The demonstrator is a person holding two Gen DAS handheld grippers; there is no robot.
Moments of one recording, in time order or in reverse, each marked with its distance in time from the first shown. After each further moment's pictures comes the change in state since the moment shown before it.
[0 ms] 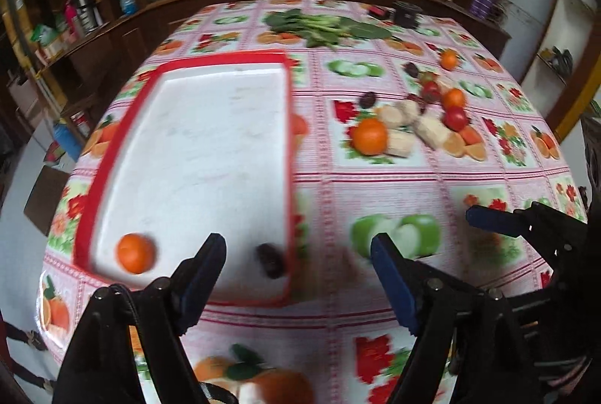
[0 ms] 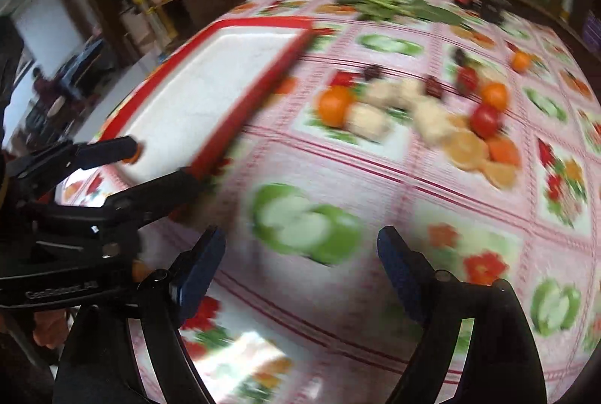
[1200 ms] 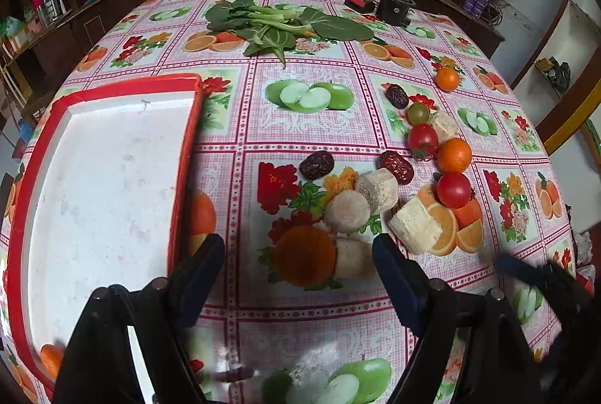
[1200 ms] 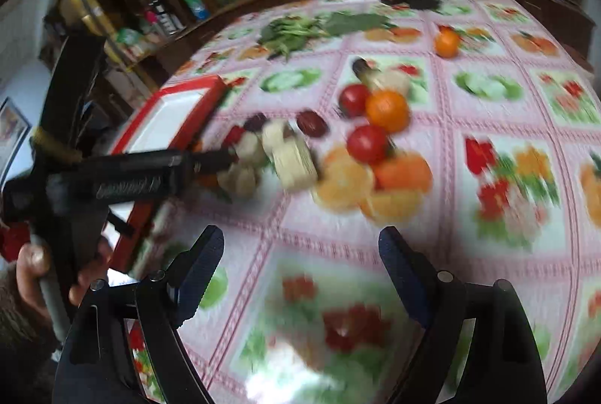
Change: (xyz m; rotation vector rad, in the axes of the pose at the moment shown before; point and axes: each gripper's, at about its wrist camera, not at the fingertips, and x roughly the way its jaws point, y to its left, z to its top) left arm 0.082 -0.041 0.086 -0.027 0.075 -0.105; right arm -0.010 -0.108 0.025 0.147 -0.113 0.061
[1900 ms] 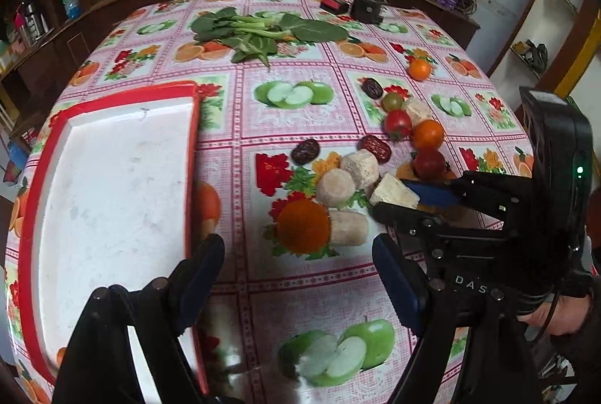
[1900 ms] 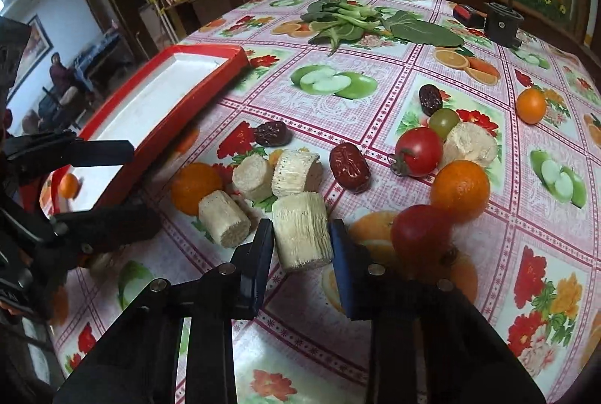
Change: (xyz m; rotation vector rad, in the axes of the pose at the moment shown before) left arm -0.020 0.000 -0.012 0.086 -0.010 -0.052; right arm 0.061 0.013 0.037 -0.258 0.096 0.012
